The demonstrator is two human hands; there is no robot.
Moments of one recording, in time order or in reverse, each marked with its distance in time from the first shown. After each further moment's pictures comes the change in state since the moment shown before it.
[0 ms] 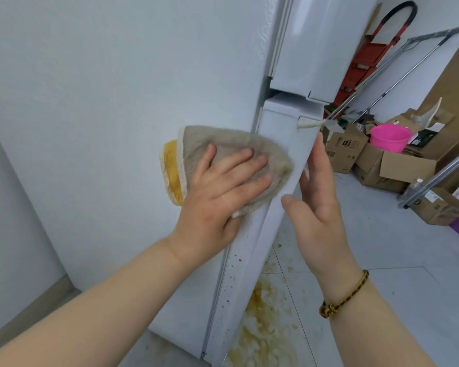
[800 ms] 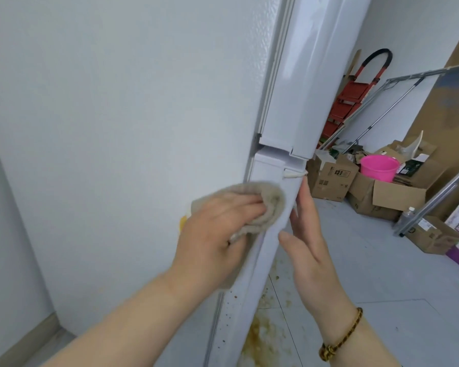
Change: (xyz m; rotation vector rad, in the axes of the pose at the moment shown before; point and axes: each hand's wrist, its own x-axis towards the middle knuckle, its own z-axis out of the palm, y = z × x) left_hand 0.038 0.030 -0.022 -0.180 0.094 -0.244; right_hand -0.002 -0.010 -0.004 0.009 -0.022 0.086
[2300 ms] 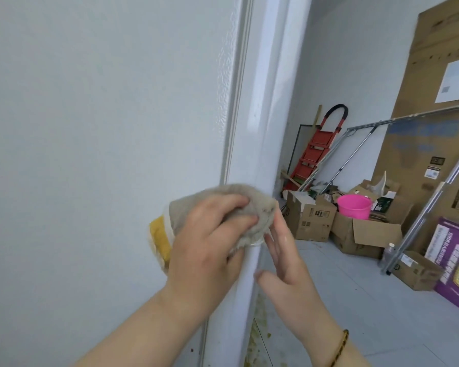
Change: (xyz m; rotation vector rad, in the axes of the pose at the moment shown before) left_hand 0.072 0.018 -0.002 0.141 0.170 0.227; right_hand 0.032 -0.037 -0.019 -0.038 -0.039 -0.029
